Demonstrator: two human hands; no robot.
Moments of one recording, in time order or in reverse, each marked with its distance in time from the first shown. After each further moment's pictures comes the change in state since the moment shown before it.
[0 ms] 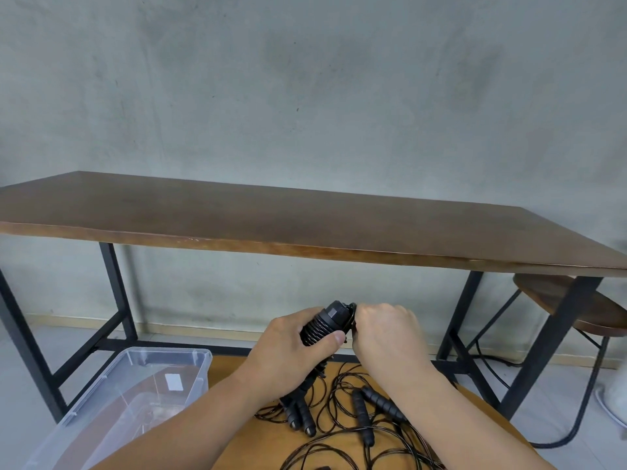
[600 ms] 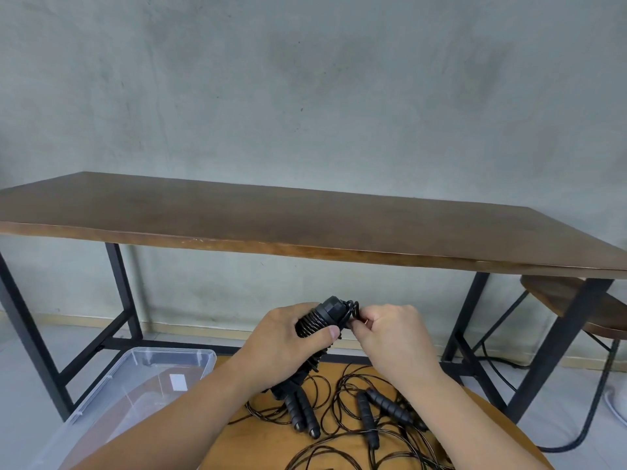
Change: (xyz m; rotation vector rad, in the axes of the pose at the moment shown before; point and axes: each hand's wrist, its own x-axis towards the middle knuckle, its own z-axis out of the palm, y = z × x) left_hand 0.007 0.003 -0.018 -0.027 -0.034 -0.048; right_hand 0.004 0.007 0.008 0.374 0.033 0.055
